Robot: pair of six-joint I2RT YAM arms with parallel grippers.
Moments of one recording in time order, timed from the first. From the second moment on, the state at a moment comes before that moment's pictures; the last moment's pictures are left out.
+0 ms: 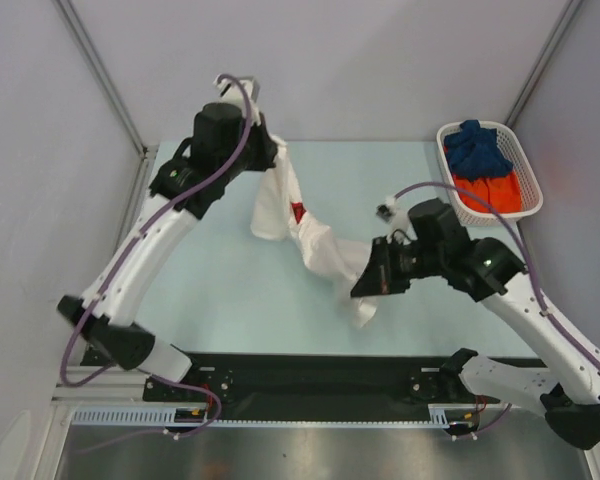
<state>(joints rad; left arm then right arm) -0.56 1.40 1.72 -0.69 -0.19 -0.34 0.58 1.03 1.29 -0.97 -0.51 0.59</state>
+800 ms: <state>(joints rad) -0.80 1.02 1.14 -0.77 -0.07 -0.54 0.39 1.44 1.26 -0.84 -0.45 0.53</state>
